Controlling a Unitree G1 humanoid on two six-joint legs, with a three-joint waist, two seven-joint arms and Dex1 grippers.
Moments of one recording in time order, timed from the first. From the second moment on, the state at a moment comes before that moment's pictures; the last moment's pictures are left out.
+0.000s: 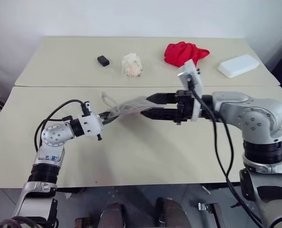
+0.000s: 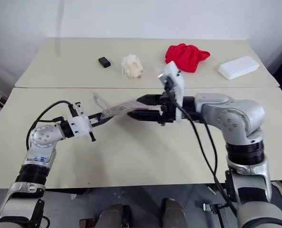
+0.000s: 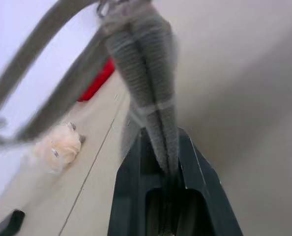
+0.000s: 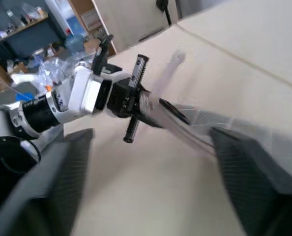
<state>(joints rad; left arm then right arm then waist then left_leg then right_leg) -0.51 0.57 0.00 0.42 0.06 -0.73 -0.80 -0.88 -0.51 0.06 -0.23 0.87 1.15 0.69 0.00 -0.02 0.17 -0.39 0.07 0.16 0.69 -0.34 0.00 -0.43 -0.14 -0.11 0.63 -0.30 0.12</state>
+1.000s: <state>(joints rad) -0.58 0.61 -0.14 0.51 0.30 -0.89 -0.56 -0.92 -0.26 0.14 -0.10 0.69 1.26 0.51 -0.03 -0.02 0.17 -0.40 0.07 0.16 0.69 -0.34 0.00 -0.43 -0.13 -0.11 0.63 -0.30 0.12</state>
